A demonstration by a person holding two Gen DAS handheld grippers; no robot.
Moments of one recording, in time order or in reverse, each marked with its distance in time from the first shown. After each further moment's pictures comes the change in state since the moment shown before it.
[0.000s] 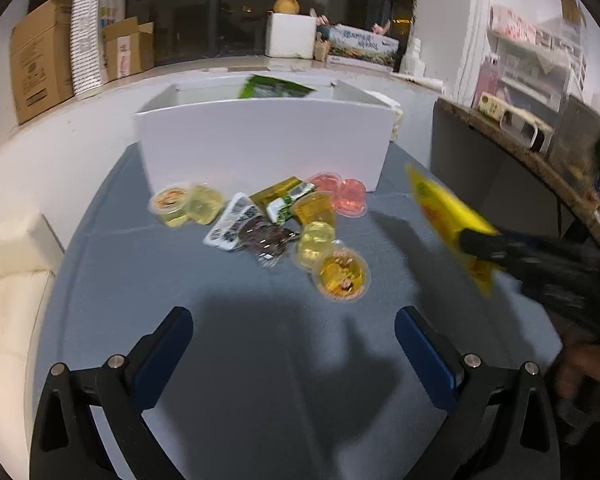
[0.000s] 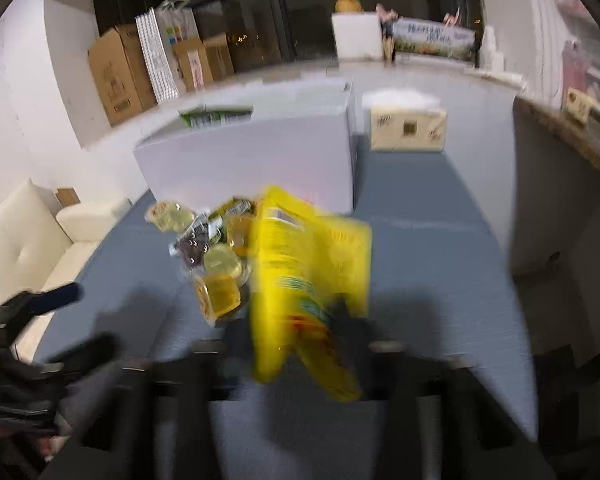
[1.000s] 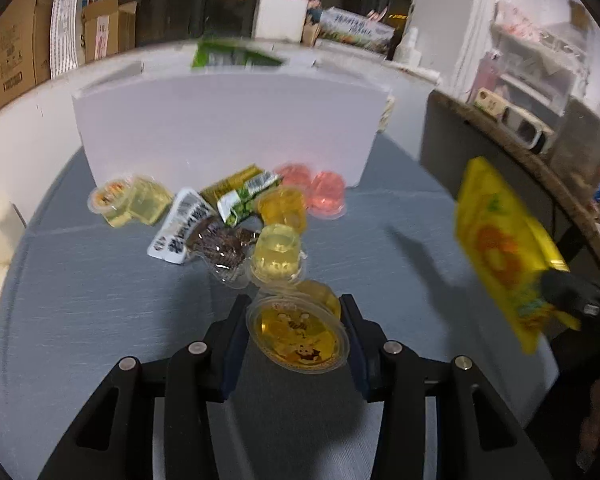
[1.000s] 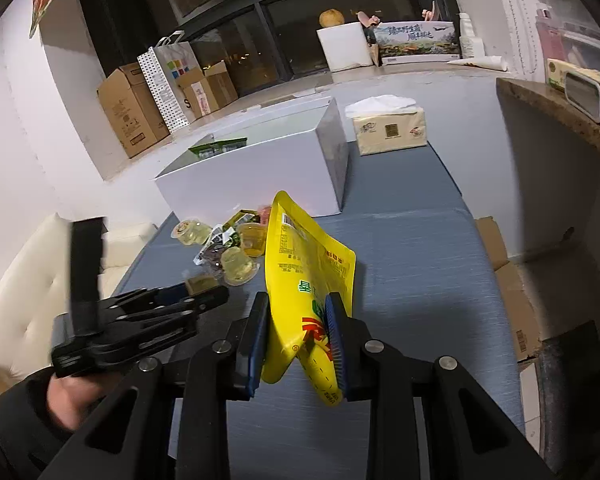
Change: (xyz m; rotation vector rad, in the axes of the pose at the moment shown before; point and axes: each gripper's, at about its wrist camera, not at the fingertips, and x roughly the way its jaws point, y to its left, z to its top) left arm 0.026 -0.005 0.011 -0.042 0.022 -0.084; right arm -0.036 -0.032 -0.015 0.097 -0.037 0.134
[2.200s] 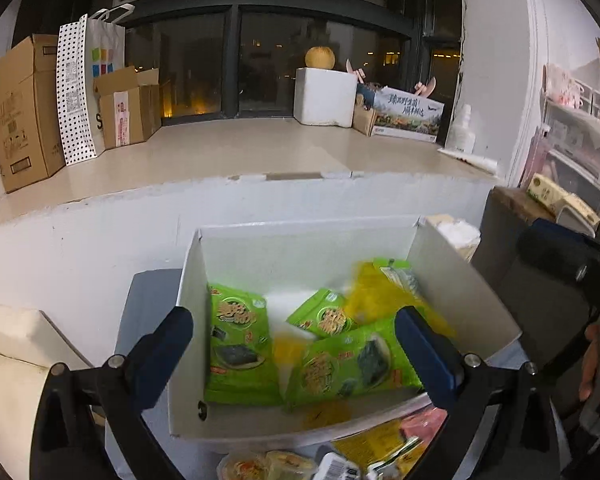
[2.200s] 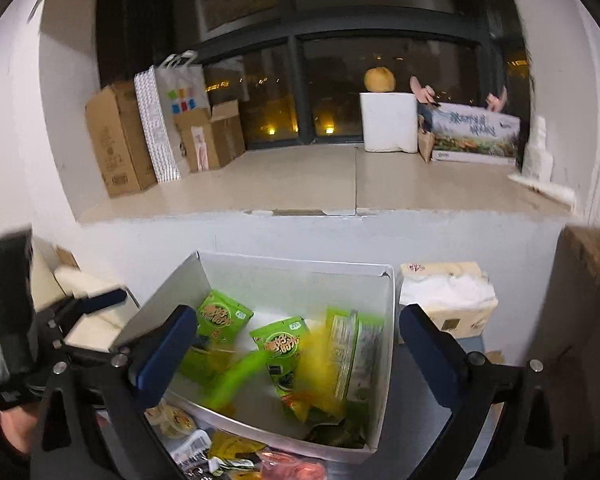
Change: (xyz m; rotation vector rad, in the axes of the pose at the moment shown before) left arm 0.030 0.098 0.205 0.036 -0.174 0.118; right arm 0.119 0.049 0.225 -0.144 -0.152 -0.059
